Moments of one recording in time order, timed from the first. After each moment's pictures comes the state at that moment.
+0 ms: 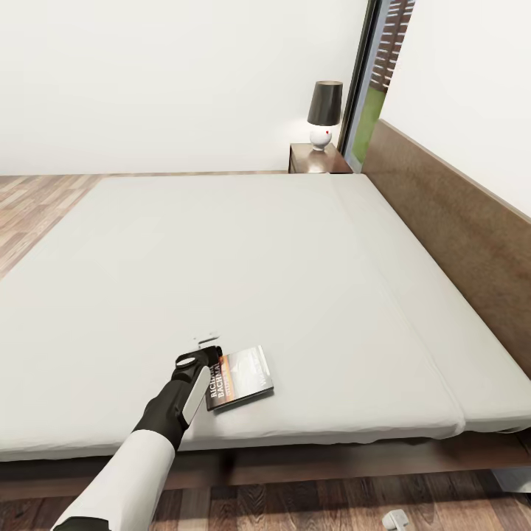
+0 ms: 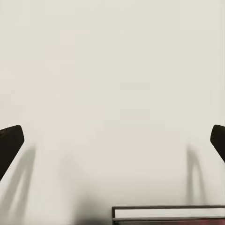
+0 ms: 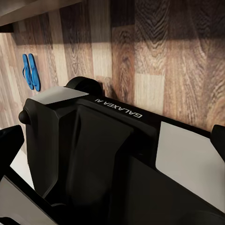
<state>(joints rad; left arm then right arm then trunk) -0.73 -0.17 0.01 -0.79 0.18 0.34 0.39 -0.43 -0.23 -0.14 -0.13 0.11 0.09 1.06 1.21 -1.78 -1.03</state>
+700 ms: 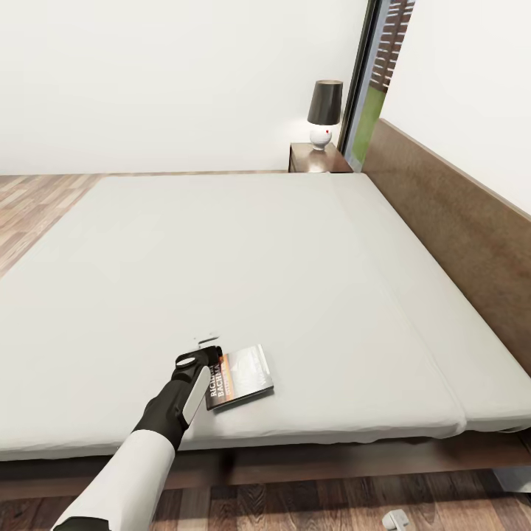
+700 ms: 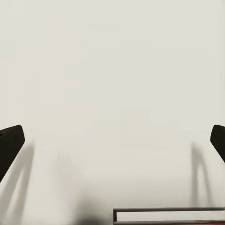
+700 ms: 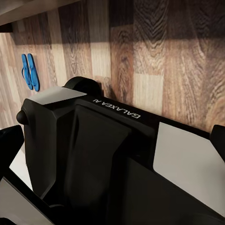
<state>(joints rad) -0.73 -0.17 0.01 -0.79 0.17 0.35 0.39 -0.43 -0.23 -0.14 -0.13 0.11 0.09 1.06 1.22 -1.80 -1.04</state>
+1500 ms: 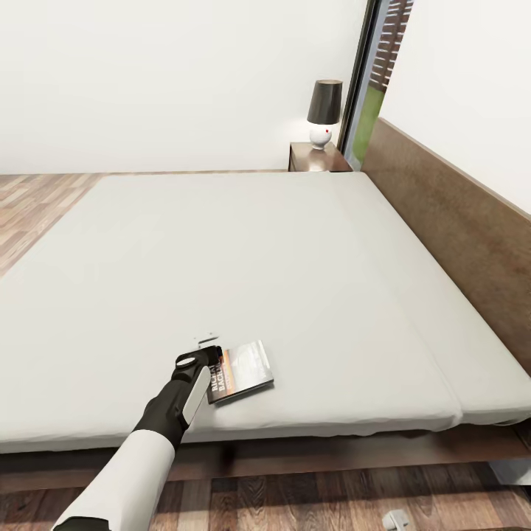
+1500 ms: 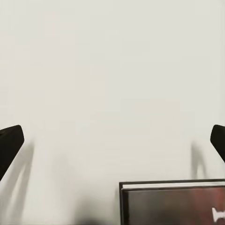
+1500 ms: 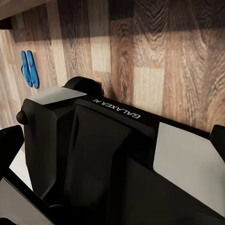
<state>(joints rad) -0.73 -0.17 0.01 -0.79 0.18 0.34 0.38 -0.43 -0.23 -0.14 -0.13 0.11 0.09 1.06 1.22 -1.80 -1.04</state>
